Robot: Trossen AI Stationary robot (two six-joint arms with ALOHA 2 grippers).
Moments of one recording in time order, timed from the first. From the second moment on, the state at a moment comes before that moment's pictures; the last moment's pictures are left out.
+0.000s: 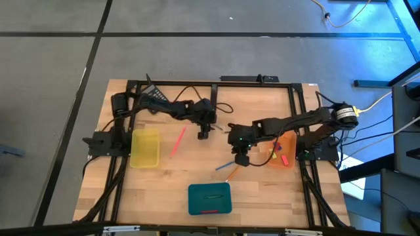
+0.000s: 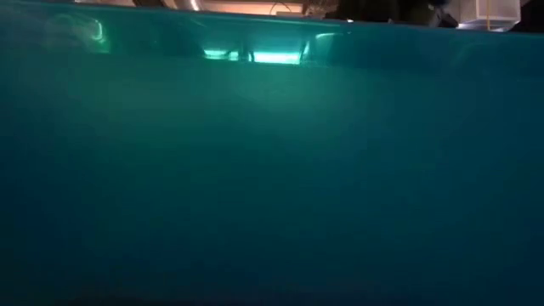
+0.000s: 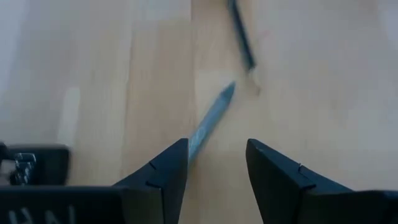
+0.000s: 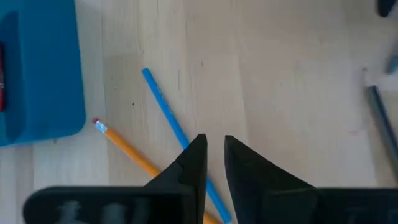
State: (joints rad) left arm 0.31 1.95 1.08 -0.01 0.17 0.30; right arm 0.07 1.57 0.98 -0.46 -0.12 0.26
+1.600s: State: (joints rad) left arm 0.13 1.68 1.10 -0.37 -0.03 -0.06; right arm 0.16 1.24 0.83 -0.54 0.24 0.55
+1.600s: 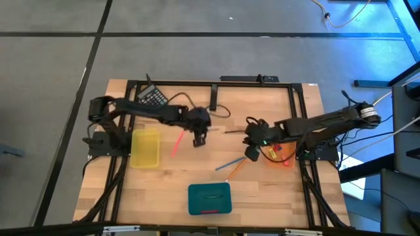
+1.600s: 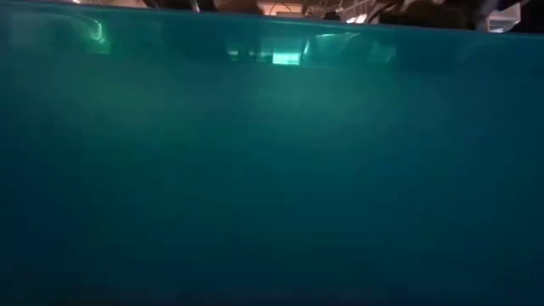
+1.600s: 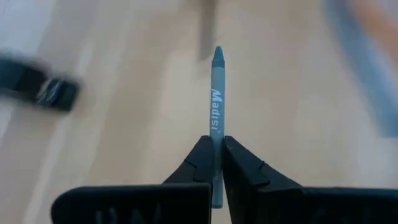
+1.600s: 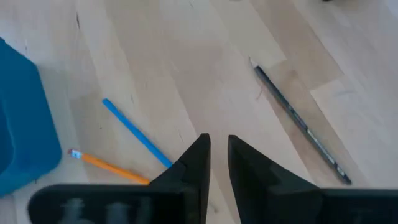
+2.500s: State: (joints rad) left arm -0.60 1.83 1.11 -0.10 -0.24 -0.57; right arm 0.36 1.19 0.55 0.00 0.27 0.64
